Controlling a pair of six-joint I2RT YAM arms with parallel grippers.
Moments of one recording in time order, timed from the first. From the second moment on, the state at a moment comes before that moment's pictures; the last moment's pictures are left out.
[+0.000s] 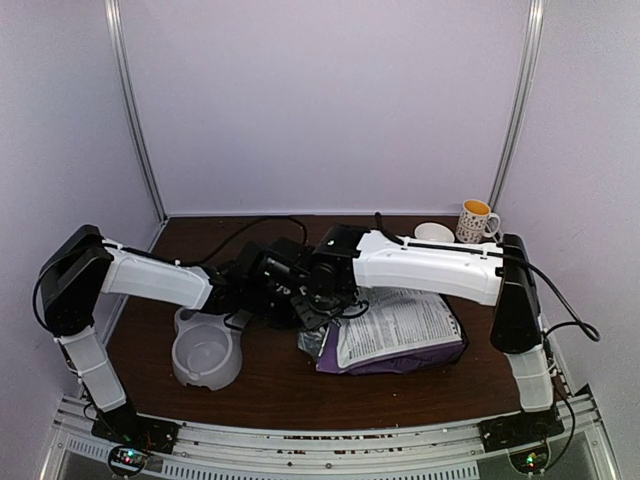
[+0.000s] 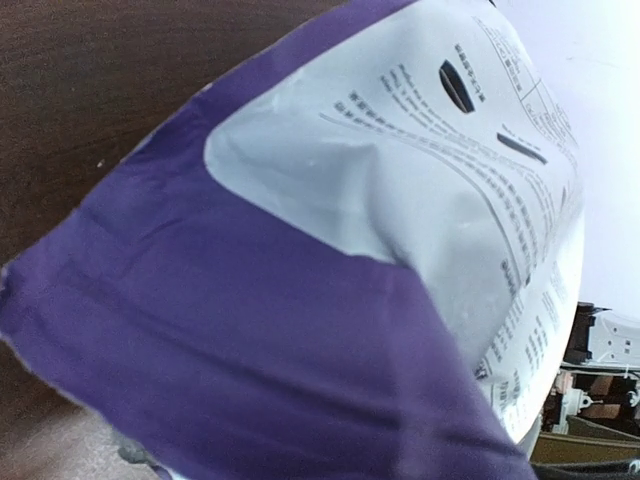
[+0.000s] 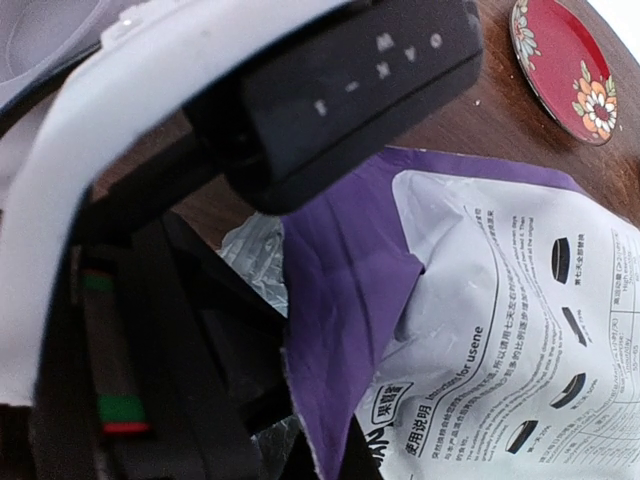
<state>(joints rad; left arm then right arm) -0.84 1.77 0.98 0.05 0.43 -0.75 1.14 2.17 2.02 -1.15 0.42 0.56</state>
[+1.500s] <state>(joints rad) -0.79 1.78 0.67 0.57 0.70 -0.92 1.10 1.89 1.58 -0.86 0.34 0.63</state>
